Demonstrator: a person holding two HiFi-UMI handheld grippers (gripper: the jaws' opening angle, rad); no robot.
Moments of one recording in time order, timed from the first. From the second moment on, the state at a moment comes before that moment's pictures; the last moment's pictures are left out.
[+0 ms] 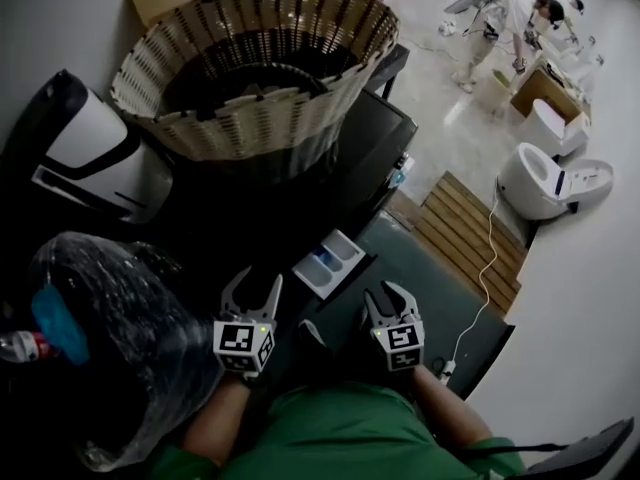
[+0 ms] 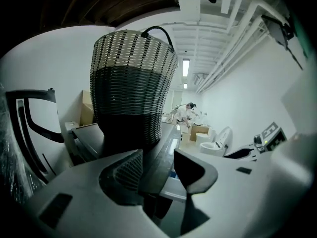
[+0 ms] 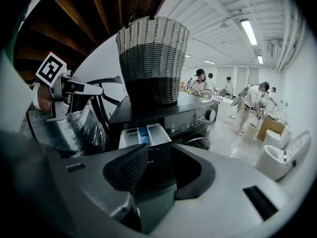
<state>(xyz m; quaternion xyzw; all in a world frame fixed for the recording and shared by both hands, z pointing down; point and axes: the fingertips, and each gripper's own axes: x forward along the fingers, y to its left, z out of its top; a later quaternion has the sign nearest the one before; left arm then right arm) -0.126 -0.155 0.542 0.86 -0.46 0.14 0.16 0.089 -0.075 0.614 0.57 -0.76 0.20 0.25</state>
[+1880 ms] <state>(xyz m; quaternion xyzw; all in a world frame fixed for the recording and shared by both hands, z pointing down) -0.155 -0.121 0.555 0.79 -0.55 0.18 0.19 0.019 -0.136 0.694 0.43 -0.84 0.13 0.31</state>
